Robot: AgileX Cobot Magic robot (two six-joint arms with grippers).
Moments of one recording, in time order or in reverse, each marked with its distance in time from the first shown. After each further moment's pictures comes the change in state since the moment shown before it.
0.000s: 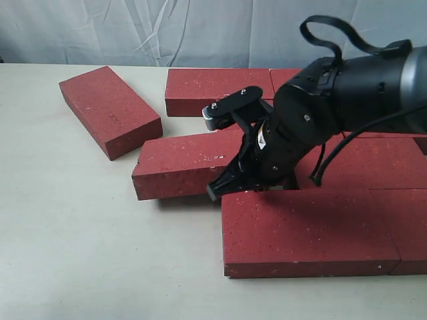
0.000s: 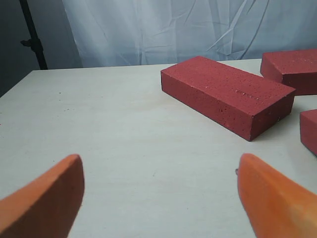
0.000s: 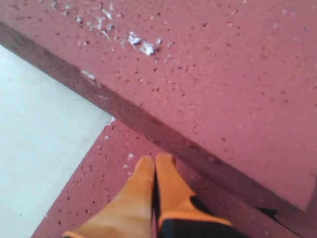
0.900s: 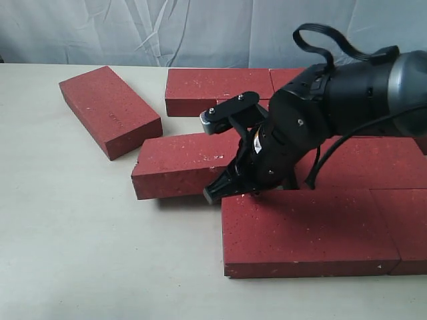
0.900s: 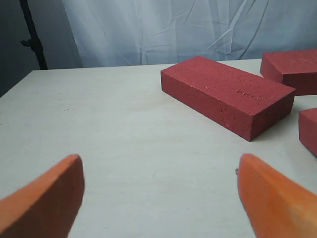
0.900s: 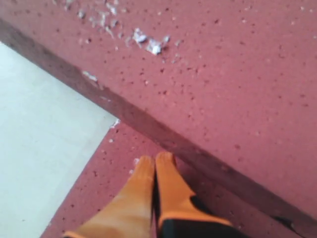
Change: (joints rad) left arm 0.000 0.000 0.000 0.000 0.000 0.000; right arm 0.002 0.028 0.000 0.022 -0.023 -0.010
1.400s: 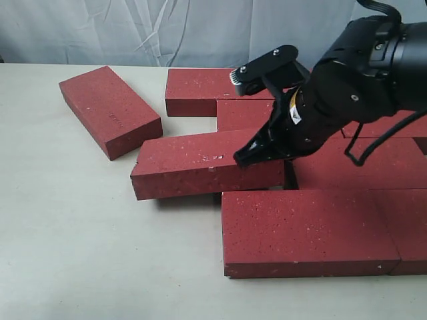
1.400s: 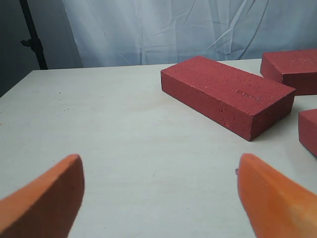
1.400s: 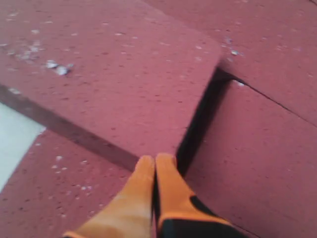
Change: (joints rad) left arm 0.000 0.000 0.000 0.000 0.000 0.000; right arm -0.039 -0.155 0.000 -0.273 0.102 0.199
